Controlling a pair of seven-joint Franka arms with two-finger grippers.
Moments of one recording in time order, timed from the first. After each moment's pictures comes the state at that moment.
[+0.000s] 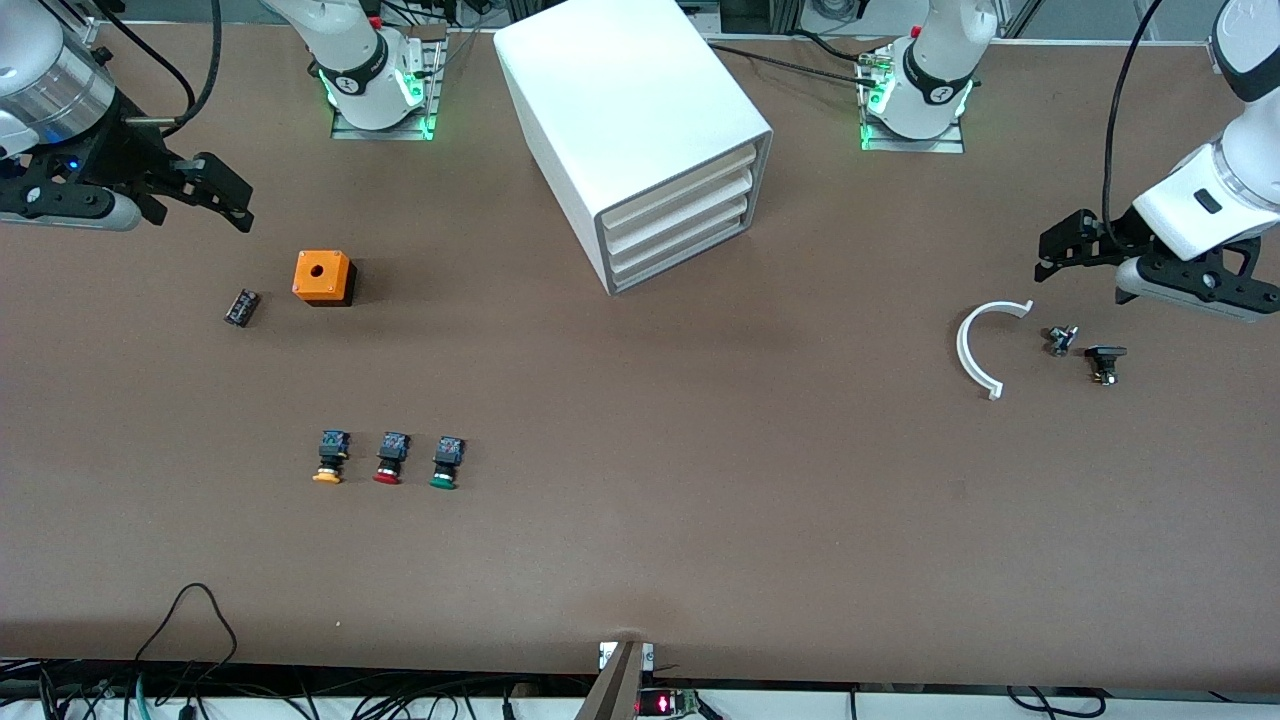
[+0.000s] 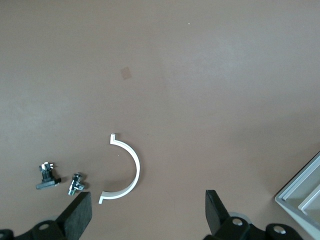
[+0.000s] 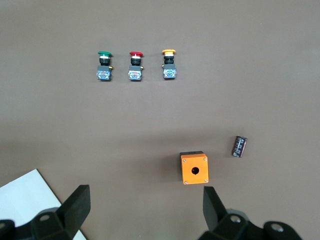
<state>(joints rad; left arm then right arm) -0.02 -0.03 0.00 -1.78 -0.08 1.77 0.22 0.03 -0.09 0.12 -1.69 -0.01 1.64 0.23</state>
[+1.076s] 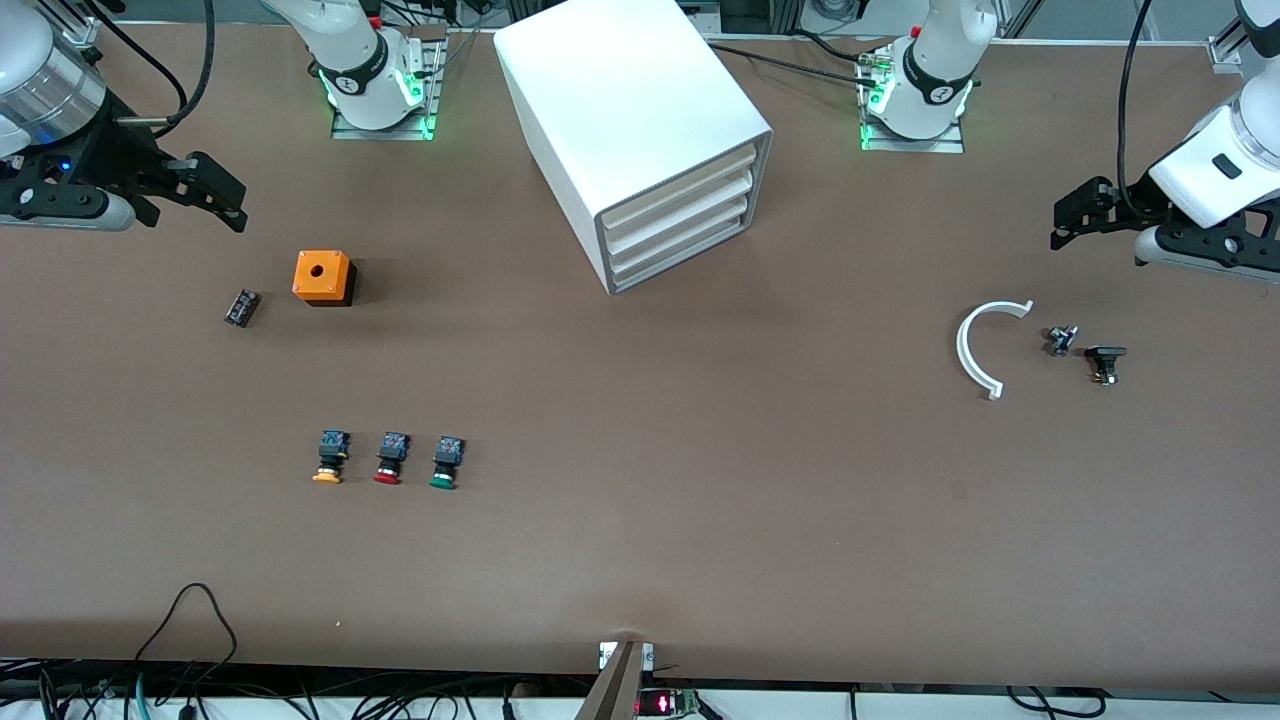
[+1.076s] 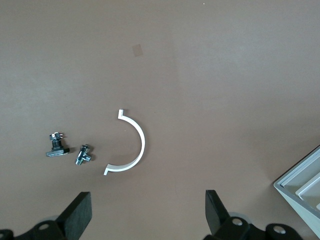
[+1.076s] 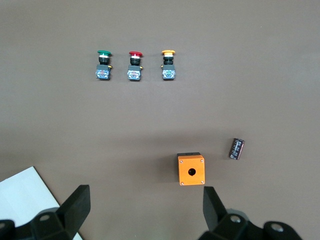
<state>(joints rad) -0.02 -0.08 0.00 -1.78 -0.03 1.67 0.17 0.03 -0.09 0.11 -1.69 -0.01 1.63 0.19</state>
